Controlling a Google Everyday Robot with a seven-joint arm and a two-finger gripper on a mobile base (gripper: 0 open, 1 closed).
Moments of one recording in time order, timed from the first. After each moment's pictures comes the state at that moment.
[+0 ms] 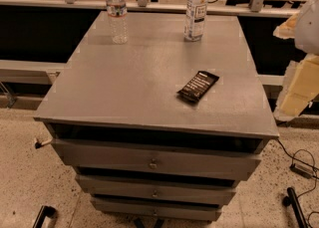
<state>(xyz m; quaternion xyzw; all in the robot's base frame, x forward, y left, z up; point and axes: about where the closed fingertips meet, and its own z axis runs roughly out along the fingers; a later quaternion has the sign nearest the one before) 0.438 -0.216 0.977 -0.60 0.78 -0.04 0.16</state>
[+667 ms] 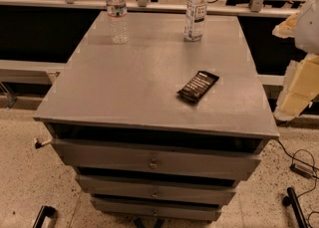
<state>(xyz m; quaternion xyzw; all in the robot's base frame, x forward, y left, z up) 0.439 -0.216 0.978 -0.61 0.78 -0.04 0.16</state>
